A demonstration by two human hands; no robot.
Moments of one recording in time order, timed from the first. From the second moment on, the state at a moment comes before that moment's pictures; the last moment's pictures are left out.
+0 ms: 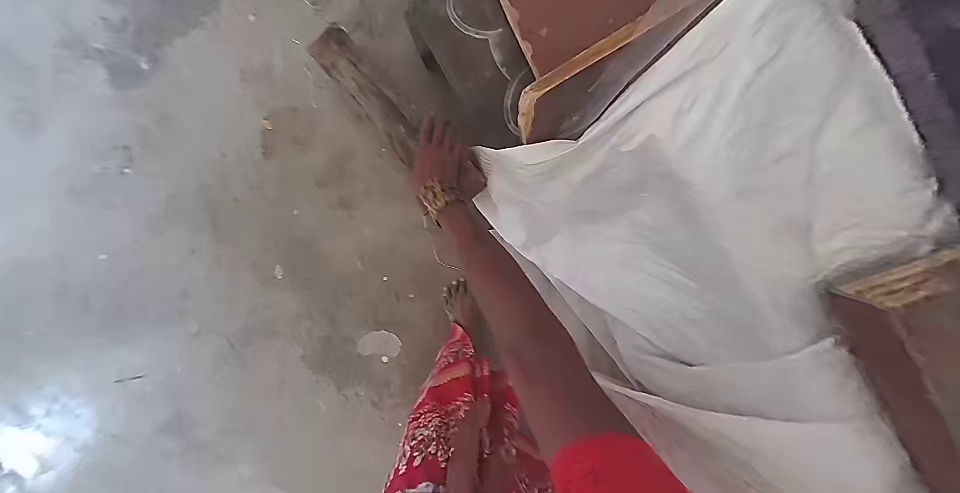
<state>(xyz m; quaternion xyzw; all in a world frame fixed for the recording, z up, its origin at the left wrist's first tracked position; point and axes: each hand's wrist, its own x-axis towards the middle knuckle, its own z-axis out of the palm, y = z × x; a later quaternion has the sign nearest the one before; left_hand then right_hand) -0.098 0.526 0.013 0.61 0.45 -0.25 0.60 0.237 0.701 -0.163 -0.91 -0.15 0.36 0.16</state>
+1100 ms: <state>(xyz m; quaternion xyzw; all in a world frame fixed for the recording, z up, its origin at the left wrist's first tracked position) -0.131 0.488 -0.008 0.49 0.51 -0.17 0.69 0.258 0.375 0.178 -0.93 -0.01 0.29 0.20</state>
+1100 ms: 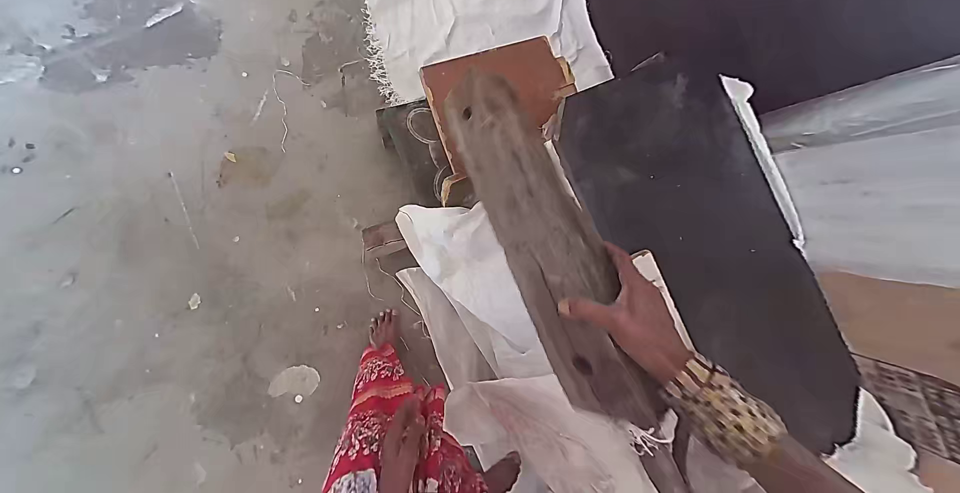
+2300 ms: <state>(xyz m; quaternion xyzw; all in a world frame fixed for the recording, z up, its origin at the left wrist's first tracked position) -0.124 0.488 -0.009 0.50 0.48 -0.22 0.68 0.335 0.340 0.039 -0.98 -0.05 0.11 0.13</state>
